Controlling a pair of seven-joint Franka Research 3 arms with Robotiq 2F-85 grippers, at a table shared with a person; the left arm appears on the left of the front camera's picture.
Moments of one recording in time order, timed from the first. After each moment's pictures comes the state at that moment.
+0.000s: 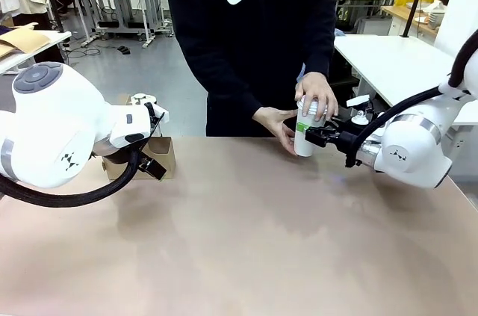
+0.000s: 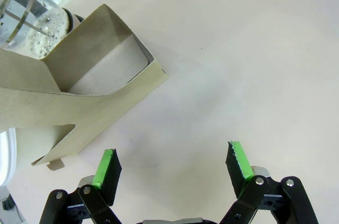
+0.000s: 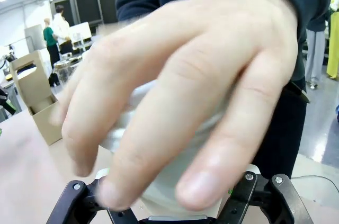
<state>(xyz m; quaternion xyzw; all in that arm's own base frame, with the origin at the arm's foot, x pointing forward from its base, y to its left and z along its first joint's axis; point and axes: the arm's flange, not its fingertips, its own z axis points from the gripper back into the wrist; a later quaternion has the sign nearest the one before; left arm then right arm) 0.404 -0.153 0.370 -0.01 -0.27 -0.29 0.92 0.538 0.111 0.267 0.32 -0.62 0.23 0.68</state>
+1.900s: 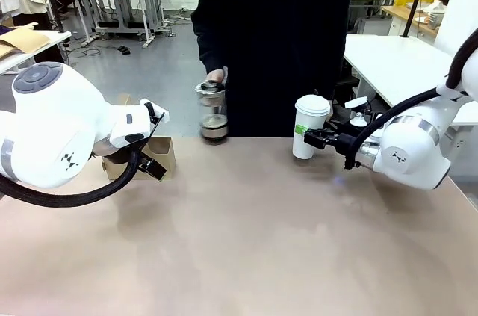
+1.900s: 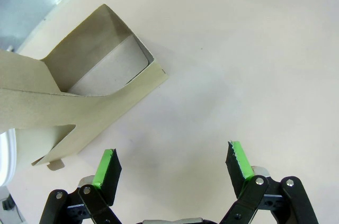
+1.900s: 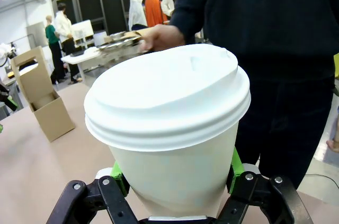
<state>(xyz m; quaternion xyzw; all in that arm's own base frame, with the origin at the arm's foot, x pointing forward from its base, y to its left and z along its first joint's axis) 0.404 -0.153 0.370 -0.01 -0.27 -0.29 0.92 0.536 0.113 0.262 0.32 -0.62 0.23 0.68</state>
